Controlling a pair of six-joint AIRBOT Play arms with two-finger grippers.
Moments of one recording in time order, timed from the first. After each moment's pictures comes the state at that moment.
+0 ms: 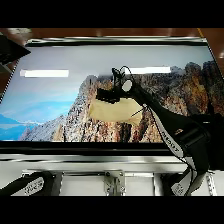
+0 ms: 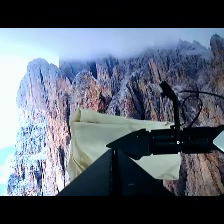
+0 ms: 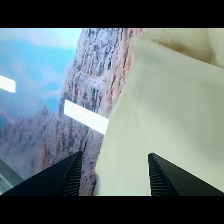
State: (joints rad) left arm 0.12 -1.16 1.78 0.94 -1.38 -1.46; right arm 0.50 -1.85 1.56 -0.78 0.77 1.56
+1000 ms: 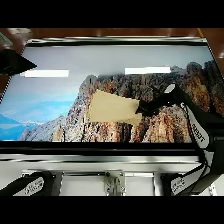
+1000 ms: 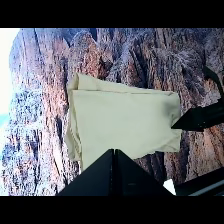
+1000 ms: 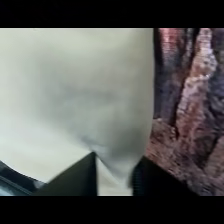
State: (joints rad) left arm 0.10 -1.14 1.69 0.95 -1.42 -1.45; right arm 0.04 -1.79 1.26 -0.91 1.18 1.43
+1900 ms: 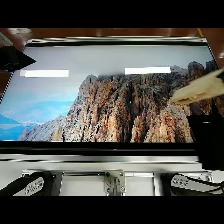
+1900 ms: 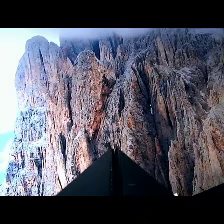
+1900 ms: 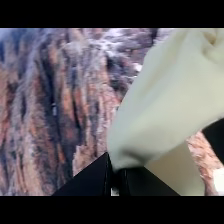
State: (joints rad) left arm 0.10 -1.14 1.69 0.95 -1.36 -1.43; right arm -0.60 -1.43 1.92 -1.10 1.67 1.52
